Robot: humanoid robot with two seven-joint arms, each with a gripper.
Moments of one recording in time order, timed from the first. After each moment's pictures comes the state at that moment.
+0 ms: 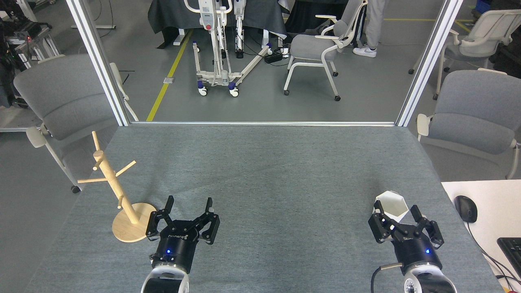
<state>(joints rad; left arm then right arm) -0.07 -0.12 -0.02 -1.55 -1.61 -0.03 0.06 -0.08 -0.01 -0.24 -1.49 1.37 -0.20 0.11</state>
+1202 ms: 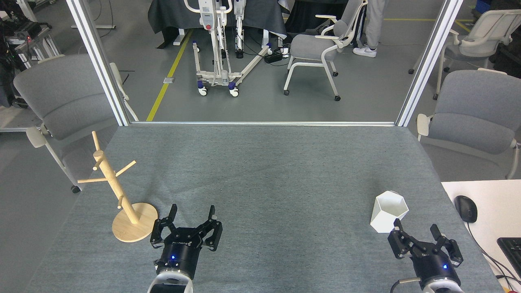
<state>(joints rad) -0.06 -0.13 -0.04 -1.50 -1.60 0.00 0.06 -0.08 -0.09 -0.30 -1.30 1.39 -0.22 0.03</state>
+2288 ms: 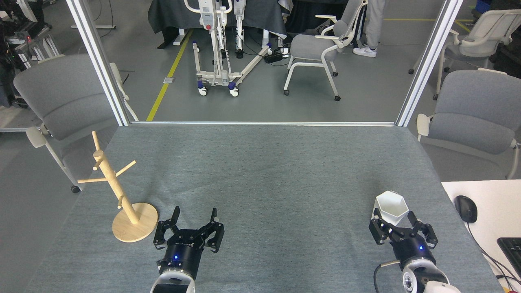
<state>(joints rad) -0.08 -0.13 -0.04 -1.45 -1.60 0.00 0.06 -0.25 -0.12 -0.17 -1.03 1.41 -0.20 -0.07</state>
